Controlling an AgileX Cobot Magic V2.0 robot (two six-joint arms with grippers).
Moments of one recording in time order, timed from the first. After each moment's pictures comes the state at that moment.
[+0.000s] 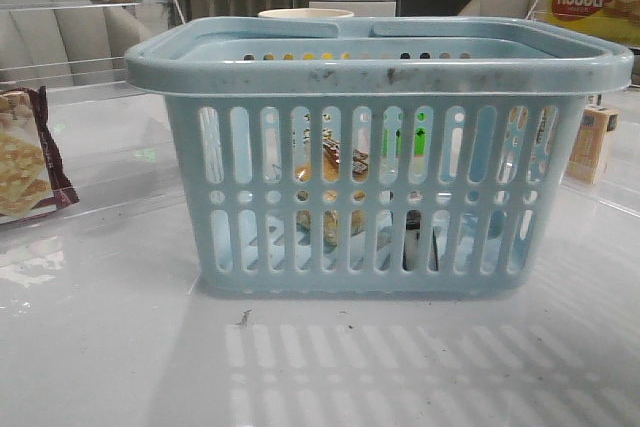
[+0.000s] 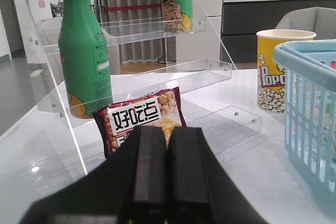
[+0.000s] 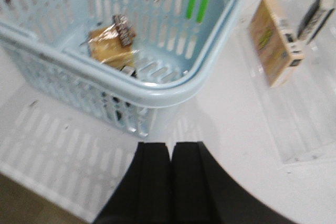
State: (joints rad) left arm -0.08 -0.01 0.01 -0.05 0.05 0.09; right arm 0.22 0.57 -0.73 0.09 0.72 -0.15
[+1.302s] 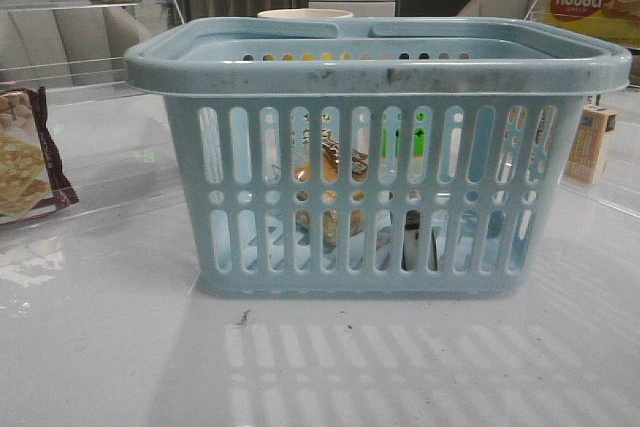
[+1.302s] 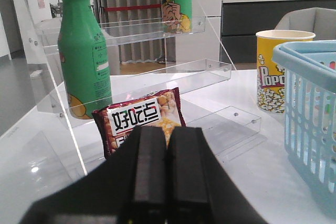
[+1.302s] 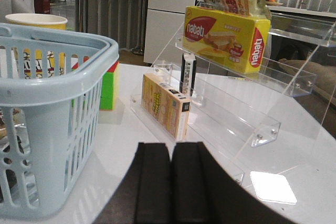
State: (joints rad) left arm -0.08 -0.01 0.01 -0.05 0.04 0.09; right arm 0.00 -0.01 0.03 0.00 0.00 -0.05
